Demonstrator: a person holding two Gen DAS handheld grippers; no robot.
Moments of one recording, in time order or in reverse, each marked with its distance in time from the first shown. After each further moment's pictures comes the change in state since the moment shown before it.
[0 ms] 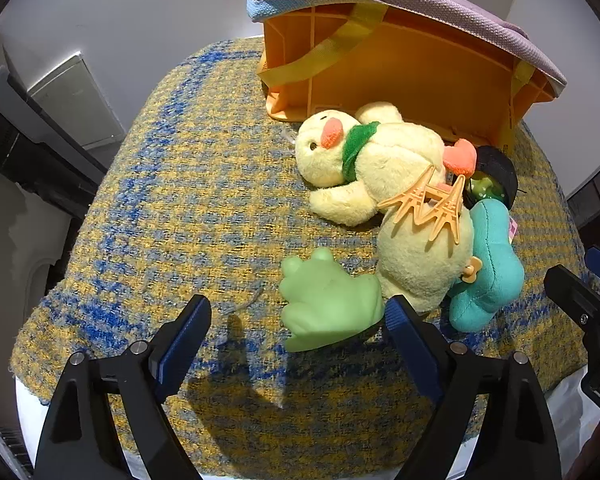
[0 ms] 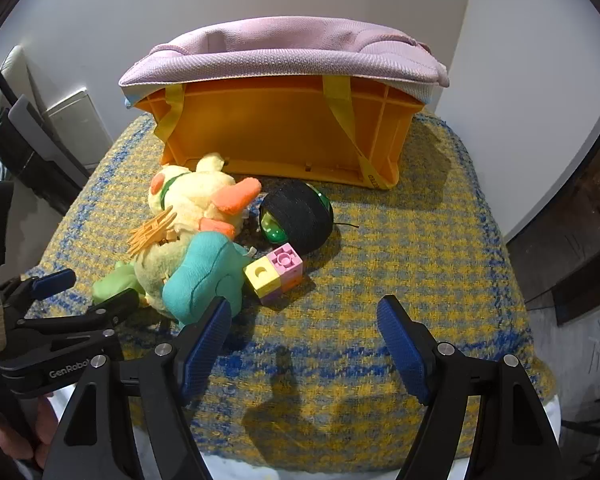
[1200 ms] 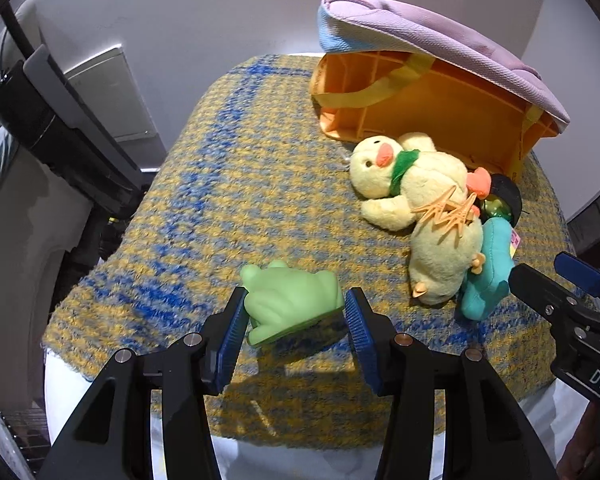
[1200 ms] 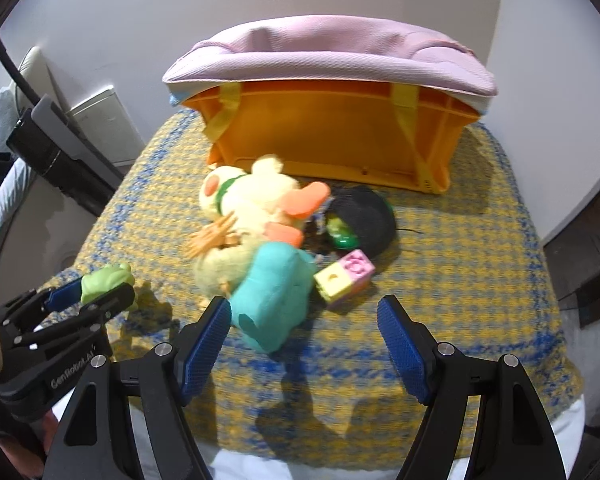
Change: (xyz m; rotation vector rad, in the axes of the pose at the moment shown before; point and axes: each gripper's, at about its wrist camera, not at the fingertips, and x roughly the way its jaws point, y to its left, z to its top) left arm -0.038 0.045 -0.016 -0.072 -0.048 0.030; right arm 0.002 0.040 0.008 -0.004 0.029 0.109
